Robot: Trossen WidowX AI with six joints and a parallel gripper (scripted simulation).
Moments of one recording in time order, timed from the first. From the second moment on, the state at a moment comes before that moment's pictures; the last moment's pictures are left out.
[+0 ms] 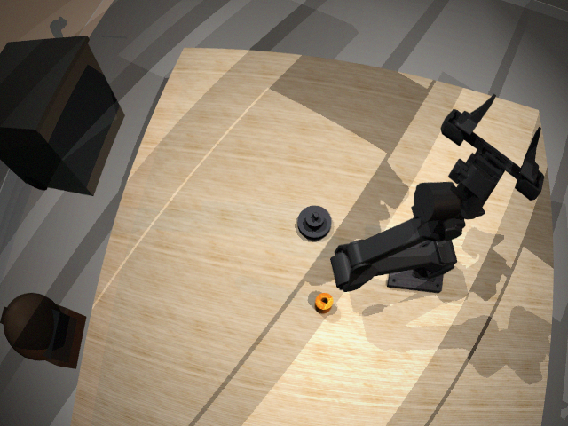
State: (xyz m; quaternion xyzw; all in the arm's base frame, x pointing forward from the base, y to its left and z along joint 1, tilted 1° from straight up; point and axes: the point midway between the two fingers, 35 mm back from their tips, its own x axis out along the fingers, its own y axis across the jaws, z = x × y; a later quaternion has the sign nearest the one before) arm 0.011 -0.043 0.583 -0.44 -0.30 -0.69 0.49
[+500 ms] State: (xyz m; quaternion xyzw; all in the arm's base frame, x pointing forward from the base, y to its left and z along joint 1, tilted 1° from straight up) arm -0.033 -0.120 0.559 -0.21 -0.37 -0.66 0.62
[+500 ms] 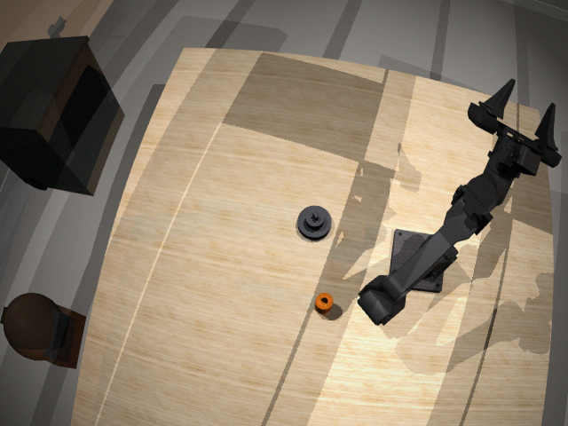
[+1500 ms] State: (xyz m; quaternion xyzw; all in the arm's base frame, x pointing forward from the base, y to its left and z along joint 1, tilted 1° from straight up) arm 0.266 -0.193 0.329 0.35 0.10 -0.31 0.88
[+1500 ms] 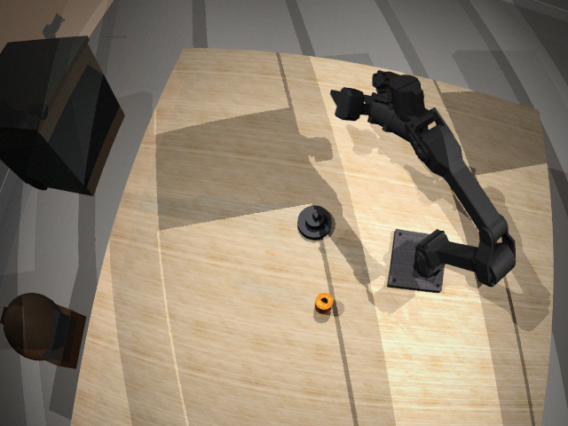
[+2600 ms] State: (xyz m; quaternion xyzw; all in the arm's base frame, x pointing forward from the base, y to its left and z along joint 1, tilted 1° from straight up) arm 0.225 0.160 0.144 0.00 0.69 0.02 0.72
